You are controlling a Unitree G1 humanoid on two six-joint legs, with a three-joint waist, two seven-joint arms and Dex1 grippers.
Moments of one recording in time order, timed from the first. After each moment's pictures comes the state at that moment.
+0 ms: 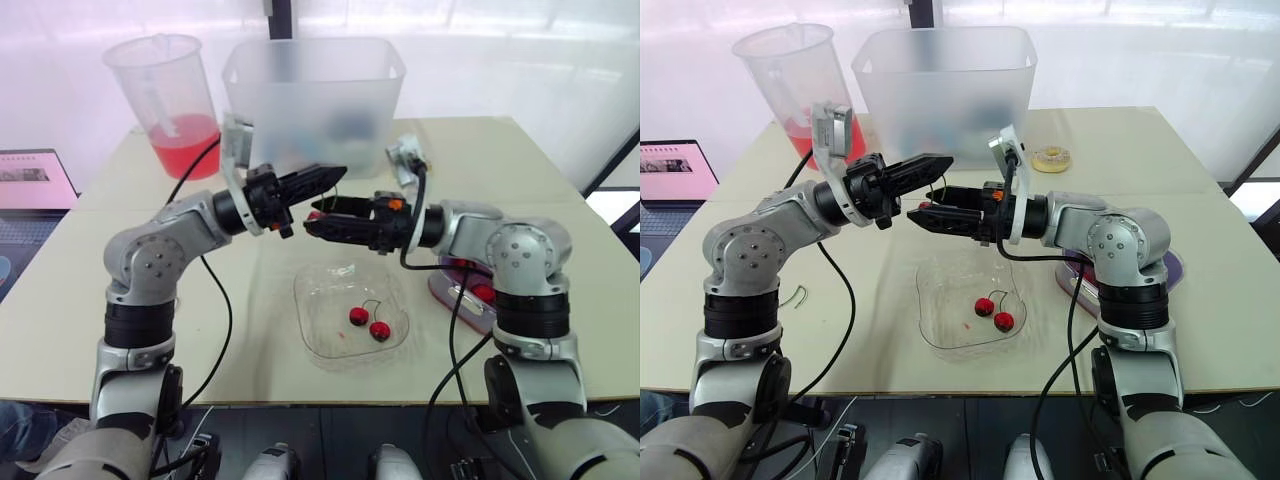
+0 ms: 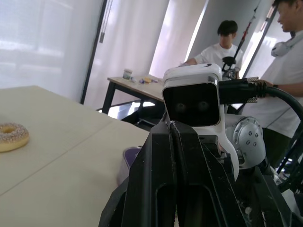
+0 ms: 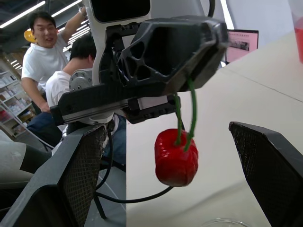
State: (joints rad) left arm -0.83 0.39 0.13 -0.13 -0.97 0.87 -0.72; right arm -0.88 -0.39 -0.09 -0.11 0.88 1.15 0.81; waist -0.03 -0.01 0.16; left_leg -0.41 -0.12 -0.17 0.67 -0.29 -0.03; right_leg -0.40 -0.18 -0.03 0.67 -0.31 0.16
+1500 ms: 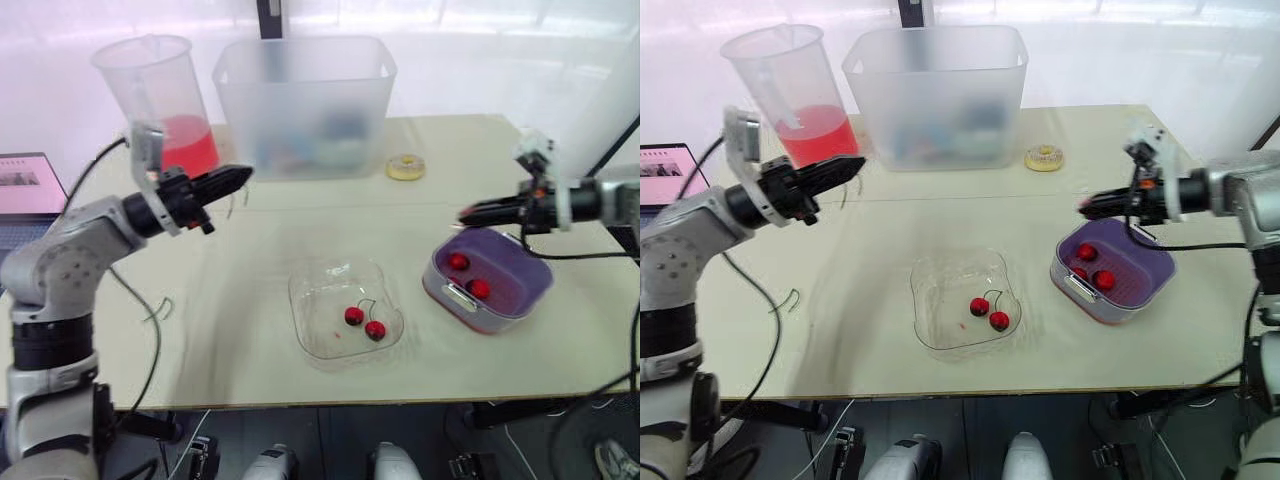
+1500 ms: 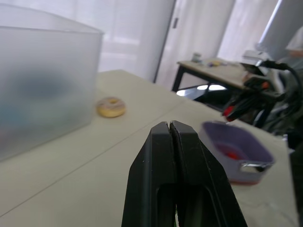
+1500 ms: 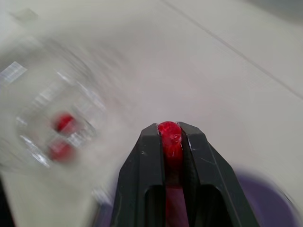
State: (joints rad) left arm -0.66 0.73 0.31 -0.08 -0.89 0.81 -0.78; right arm -0.99 -1.13 0.21 0.44 0.36 0.74 1.36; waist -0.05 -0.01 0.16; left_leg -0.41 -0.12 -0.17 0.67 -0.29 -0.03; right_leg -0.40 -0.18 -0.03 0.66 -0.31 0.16
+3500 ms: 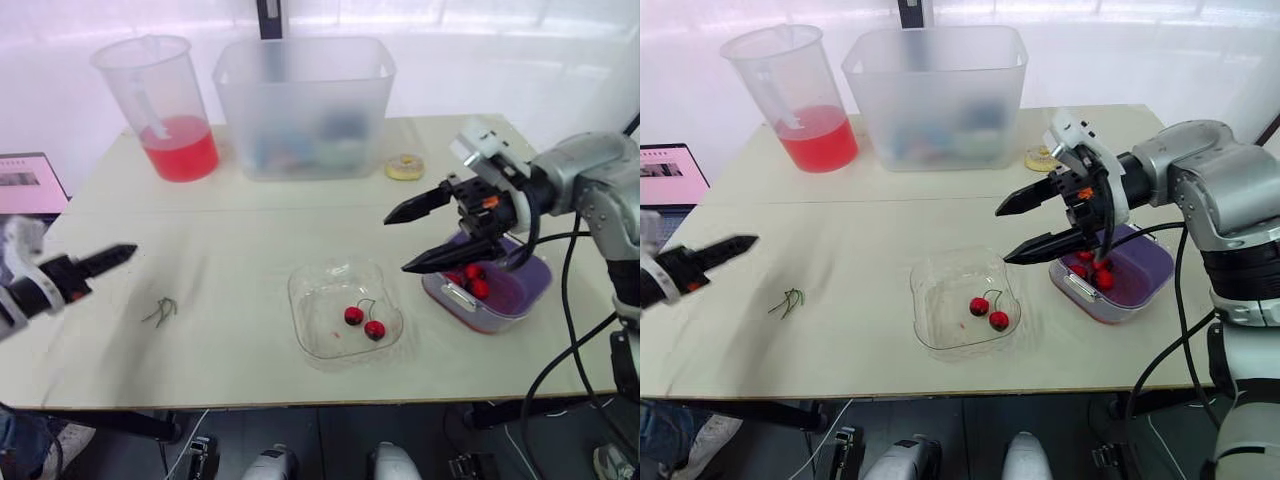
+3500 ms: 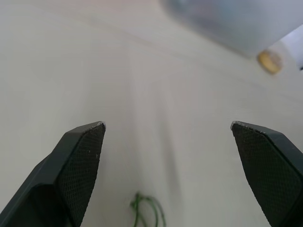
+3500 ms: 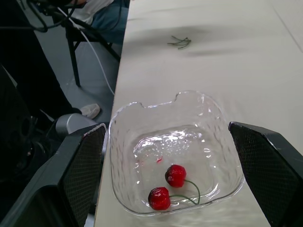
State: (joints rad) left arm -0.37 0.95 0.62 0.24 -0.90 1.03 -0.73; right arm -1.05 -0.96 0.19 -0.03 0.54 0.86 1.56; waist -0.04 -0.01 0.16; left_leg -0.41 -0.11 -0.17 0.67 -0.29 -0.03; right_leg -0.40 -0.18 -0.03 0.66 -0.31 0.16
